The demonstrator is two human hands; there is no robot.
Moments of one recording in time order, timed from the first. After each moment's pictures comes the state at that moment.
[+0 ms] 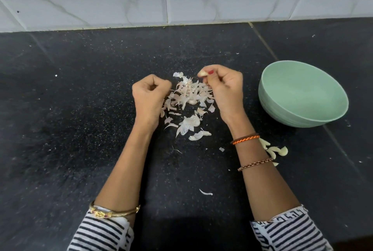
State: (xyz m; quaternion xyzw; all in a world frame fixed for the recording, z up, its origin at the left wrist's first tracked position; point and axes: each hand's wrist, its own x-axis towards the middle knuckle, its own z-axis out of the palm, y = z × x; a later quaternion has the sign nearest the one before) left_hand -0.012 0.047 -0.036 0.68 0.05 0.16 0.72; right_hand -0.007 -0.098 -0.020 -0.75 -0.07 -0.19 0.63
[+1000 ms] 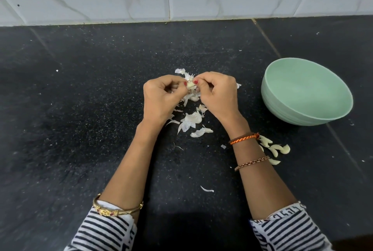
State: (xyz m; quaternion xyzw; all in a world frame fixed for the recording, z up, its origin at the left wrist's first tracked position) left_hand -0.014 0.041 -0.041 0.76 -0.08 0.20 0.61; right_hand -0.005 -0.092 -0.035 -0.85 -0.15 -0.27 0.43
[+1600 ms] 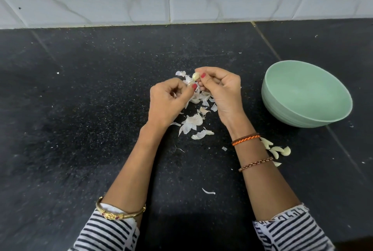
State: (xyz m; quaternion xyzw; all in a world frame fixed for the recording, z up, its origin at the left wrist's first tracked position) left_hand -0.015 0.038 -0.044 0.77 -0.10 0.17 0.60; right_hand -0.012 -0.092 -0.019 -0.68 -0.06 -0.09 0.73
